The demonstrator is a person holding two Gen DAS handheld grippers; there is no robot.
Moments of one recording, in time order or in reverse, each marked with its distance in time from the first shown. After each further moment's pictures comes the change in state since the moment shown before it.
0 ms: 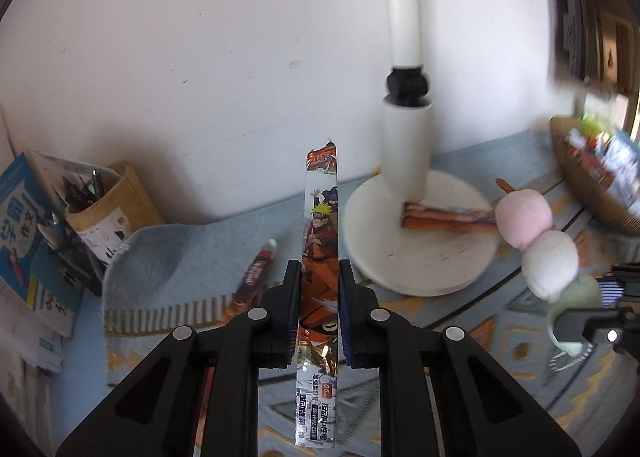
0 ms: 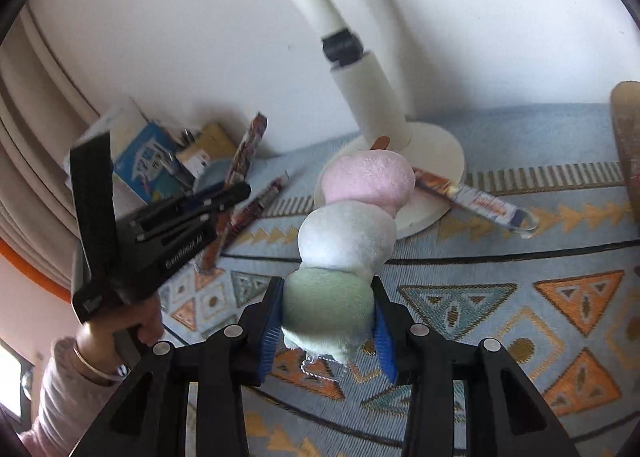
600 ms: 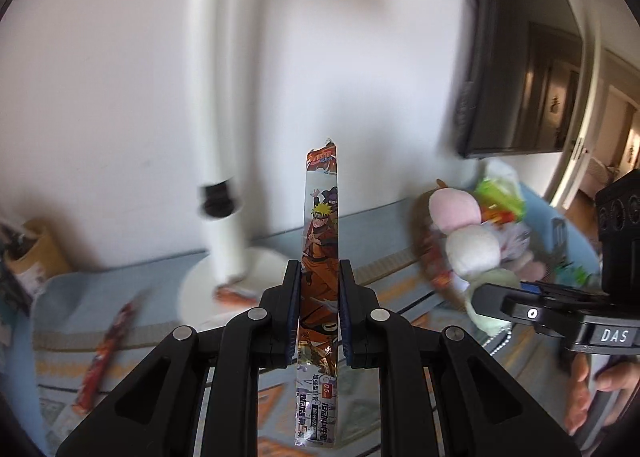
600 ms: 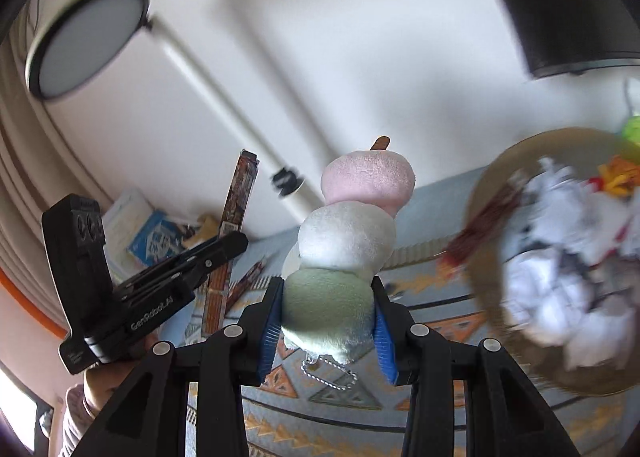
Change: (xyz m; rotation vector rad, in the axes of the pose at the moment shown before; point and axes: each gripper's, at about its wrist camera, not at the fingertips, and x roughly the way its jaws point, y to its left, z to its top) left arm -0.049 -0.127 0.076 -0.051 -0.105 -0.288; right arm -0.146 -0.063 0.024 0.100 -0.220 -0.044
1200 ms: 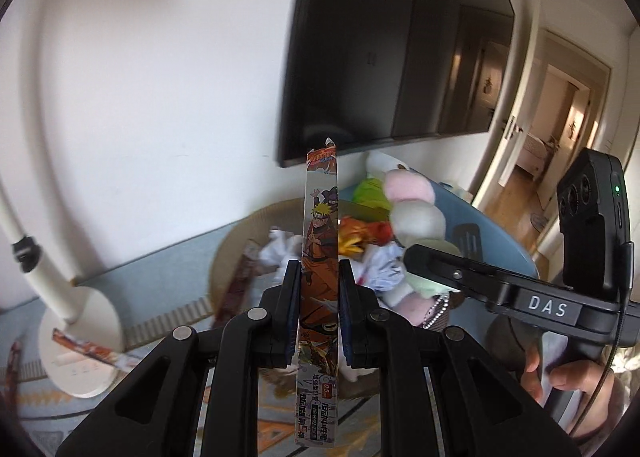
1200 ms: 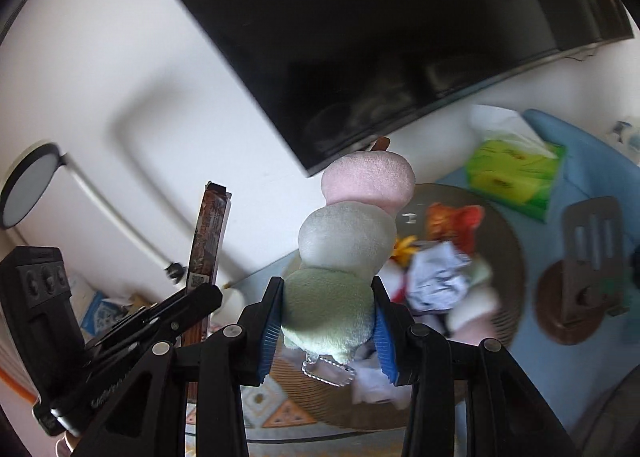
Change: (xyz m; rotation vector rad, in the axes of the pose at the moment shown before) left arm 0.064 -0.169 0.034 0.108 0.052 -0.250; right arm -0.099 -0.110 0.025 0.161 -0.158 -0.253
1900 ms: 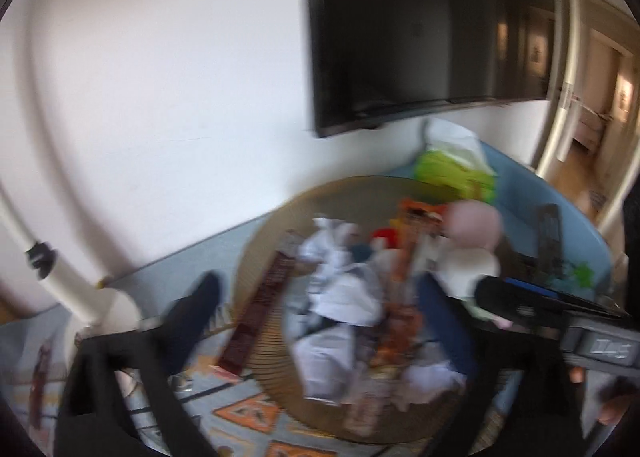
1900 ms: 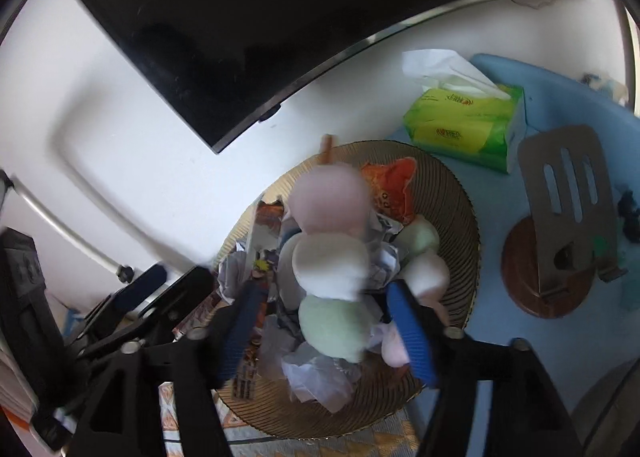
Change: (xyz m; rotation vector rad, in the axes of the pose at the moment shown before) left arm 0.048 0.010 0.004 0.010 0.066 0.263; right arm 0.031 -0.051 -0.009 0.142 0.080 -0.047
